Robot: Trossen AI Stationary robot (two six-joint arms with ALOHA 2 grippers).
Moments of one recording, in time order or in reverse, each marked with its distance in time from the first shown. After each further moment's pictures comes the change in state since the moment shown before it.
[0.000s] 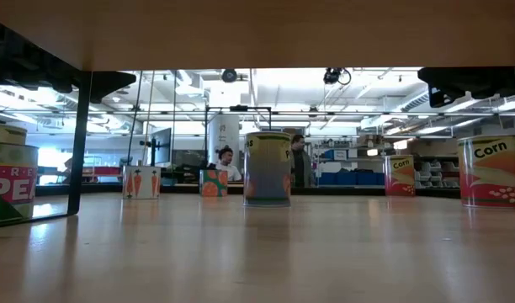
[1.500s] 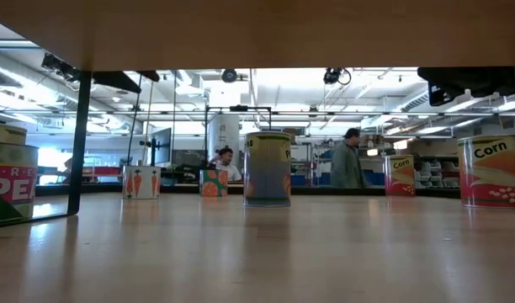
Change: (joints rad) left arm 0.076 0.725 0.601 -0.497 -0.565 -0.531; right arm 0.000 0.000 0.000 0.015 0.000 0.000
